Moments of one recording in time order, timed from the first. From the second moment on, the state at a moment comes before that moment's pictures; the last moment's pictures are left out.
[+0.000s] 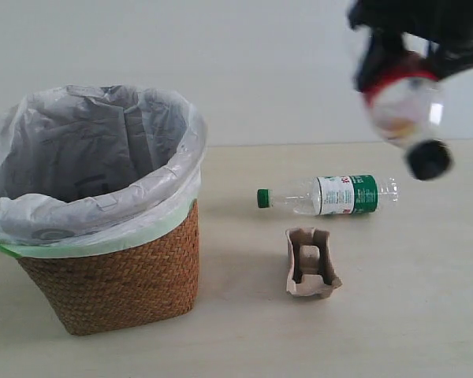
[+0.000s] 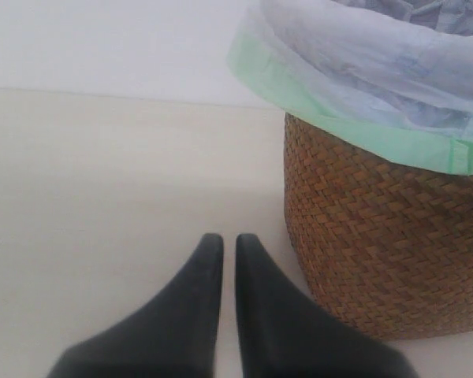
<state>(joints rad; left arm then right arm) 0.06 0.00 0.00 -0.22 0.31 0.15 0.28 1.61 -1.71 0.30 1.21 0.04</state>
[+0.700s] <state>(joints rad) 0.06 0.00 0.00 -0.22 0.31 0.15 0.65 1.77 -1.91 0.63 0.67 -0.04</state>
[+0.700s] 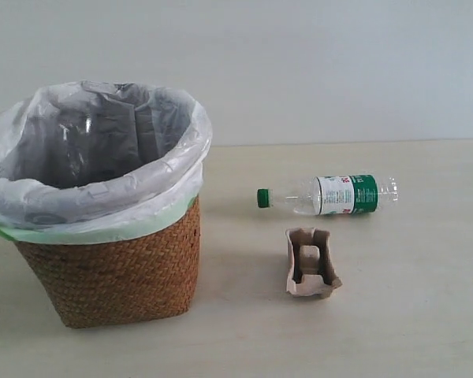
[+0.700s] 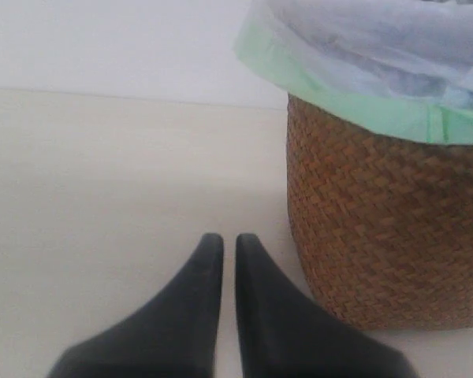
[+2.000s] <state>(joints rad) 0.06 0.00 0.00 -0.22 0.31 0.15 0.49 2.16 -1.92 -0.47 1.22 -0.24</state>
